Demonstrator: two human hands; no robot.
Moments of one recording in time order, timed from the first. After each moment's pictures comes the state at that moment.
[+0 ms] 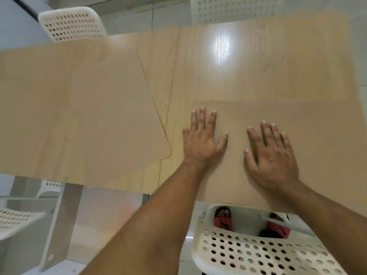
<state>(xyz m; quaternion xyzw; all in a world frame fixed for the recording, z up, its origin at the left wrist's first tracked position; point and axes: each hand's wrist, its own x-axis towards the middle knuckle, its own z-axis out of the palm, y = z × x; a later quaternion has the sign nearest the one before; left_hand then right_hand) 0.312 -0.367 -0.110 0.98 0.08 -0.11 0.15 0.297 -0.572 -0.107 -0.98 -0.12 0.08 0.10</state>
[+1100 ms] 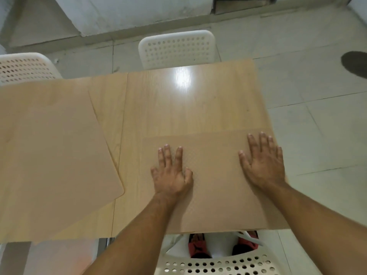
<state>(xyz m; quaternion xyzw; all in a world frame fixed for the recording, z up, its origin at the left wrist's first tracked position) 0.317 -0.425 -0.093 0.97 0.08 -0.18 0.13 0.359 -0.702 -0.100 -0.99 0.06 0.12 0.05</state>
